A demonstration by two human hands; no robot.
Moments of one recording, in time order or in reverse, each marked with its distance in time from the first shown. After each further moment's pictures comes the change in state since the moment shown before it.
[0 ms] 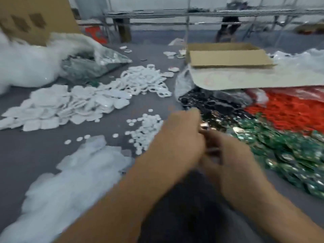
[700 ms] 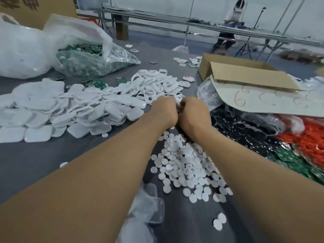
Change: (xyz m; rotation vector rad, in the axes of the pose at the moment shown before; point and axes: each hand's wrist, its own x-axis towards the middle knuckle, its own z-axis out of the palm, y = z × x) left_hand 0.161 -0.141 -0.021 0.075 -0.047 -0.148; right_hand 0.221 0.003 0.140 -0.370 0.083 0.113
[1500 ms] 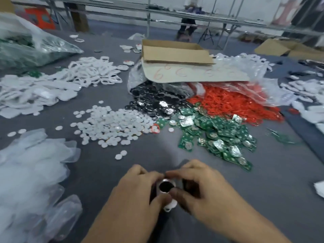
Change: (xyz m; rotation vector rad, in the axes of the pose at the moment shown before) left_hand -0.308 0.130 0.042 -0.151 -0.299 0.108; right_hand -0.290 0.146 -0.196 0.271 -0.436 -0.085
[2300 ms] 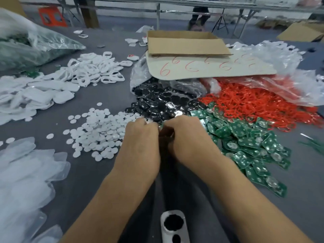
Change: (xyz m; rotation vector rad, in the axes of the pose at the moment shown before) left_hand 0.135 -0.009 -0.007 0.293 0.431 -0.011; right_hand 0.147 0.009 -0.007 -0.152 0.126 -0.020
